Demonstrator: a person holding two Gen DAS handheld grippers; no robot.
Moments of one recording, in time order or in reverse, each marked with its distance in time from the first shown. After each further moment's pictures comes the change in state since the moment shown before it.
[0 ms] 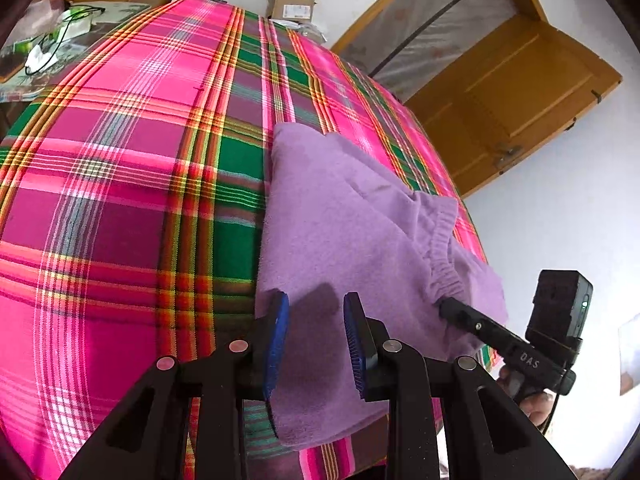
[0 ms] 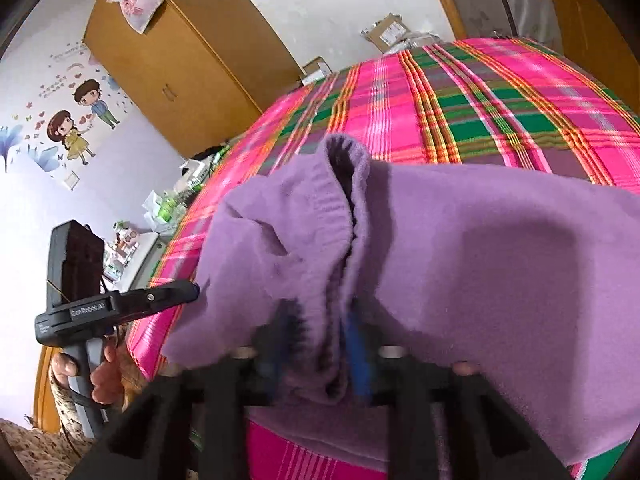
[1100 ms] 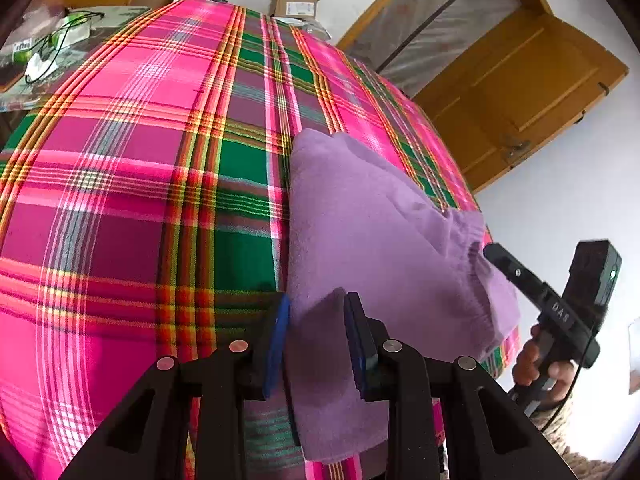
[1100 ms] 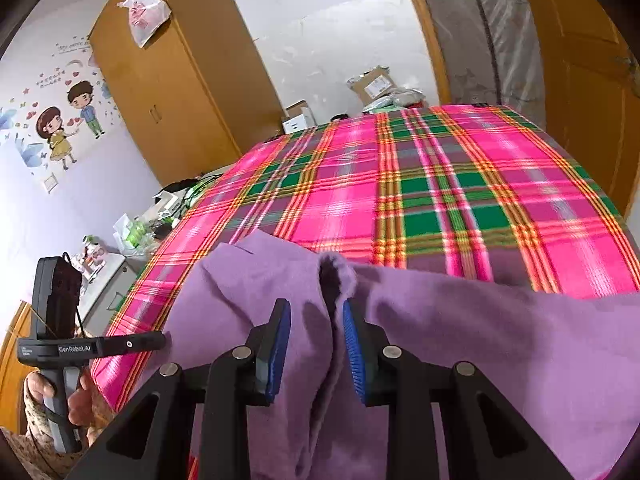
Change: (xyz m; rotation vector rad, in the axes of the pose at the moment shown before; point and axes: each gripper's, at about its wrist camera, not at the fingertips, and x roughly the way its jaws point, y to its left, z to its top) left arm 0.003 -0.003 0.005 0.019 0.016 0.052; right arm -0.014 -0.011 0.043 -0.101 -0.132 -0.141
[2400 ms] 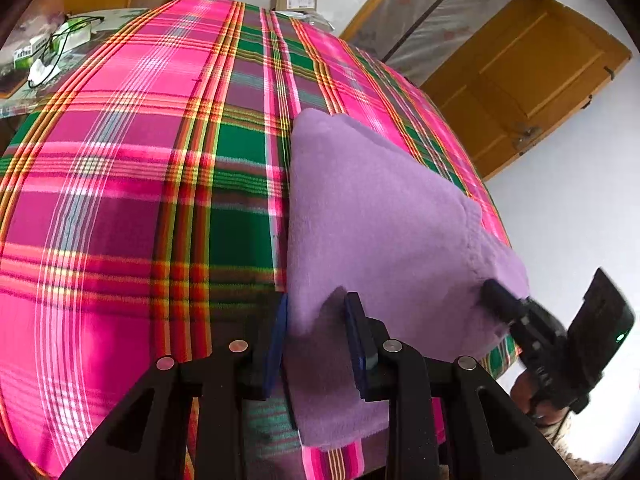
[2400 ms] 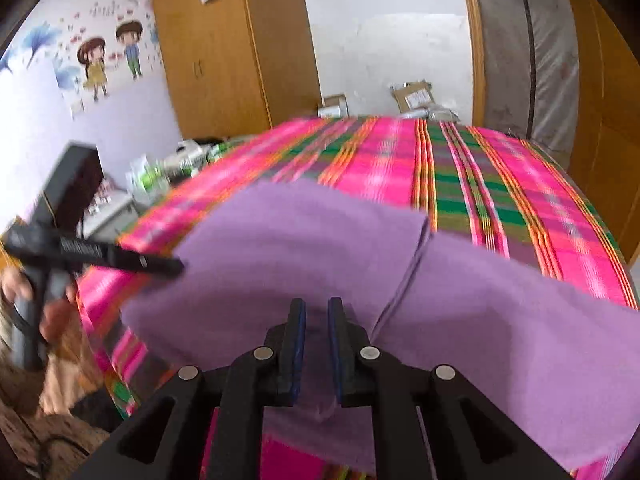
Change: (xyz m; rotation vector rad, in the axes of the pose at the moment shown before) left arm 0.005 -0.011 -0.013 0.024 0.022 0.049; right arm -0.018 0.037 -0.070 -0.241 0.012 -0.047
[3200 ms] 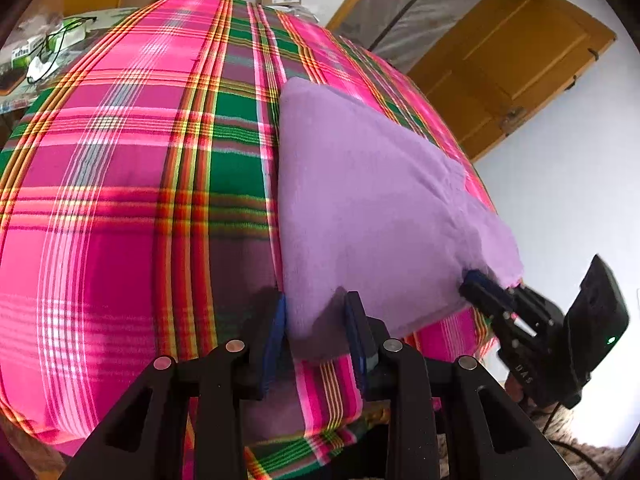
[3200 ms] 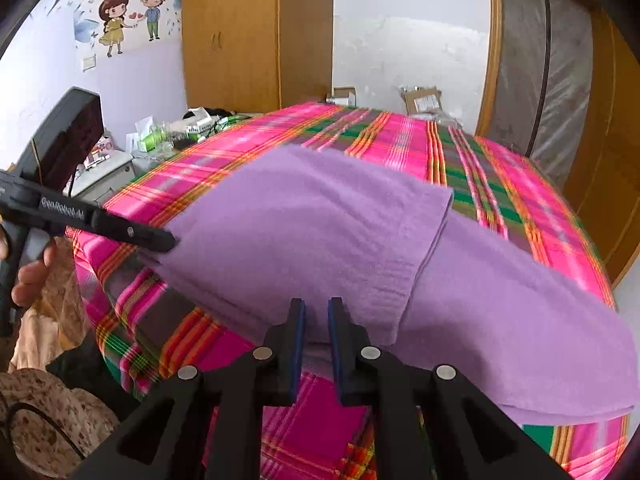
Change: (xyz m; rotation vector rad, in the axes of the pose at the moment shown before) left arm -0.017 -0.004 -0.040 0.045 0.022 -0.029; right arm -0.019 0.047 -0.016 -0.127 0.004 -0.027
